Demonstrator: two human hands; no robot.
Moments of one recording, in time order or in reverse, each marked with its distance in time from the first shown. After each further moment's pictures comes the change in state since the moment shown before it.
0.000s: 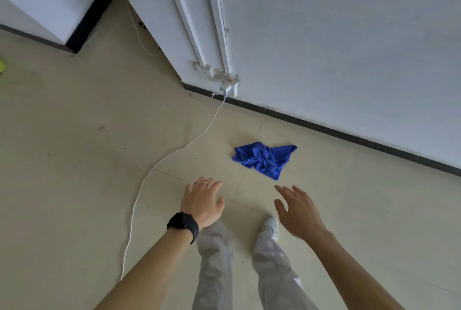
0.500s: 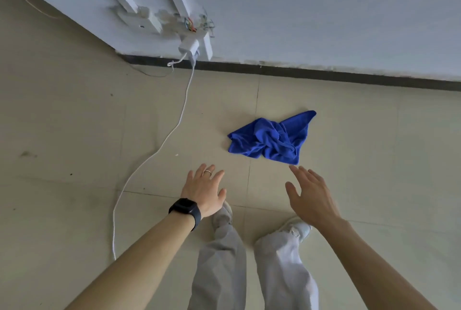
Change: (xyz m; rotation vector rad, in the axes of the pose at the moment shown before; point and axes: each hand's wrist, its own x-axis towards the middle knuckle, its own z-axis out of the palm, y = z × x) left_hand 0.327 -0.087 0.135 0.302 -0.248 0.255; right_hand 0.257 0.043 0.153 0.247 -0.014 0.381
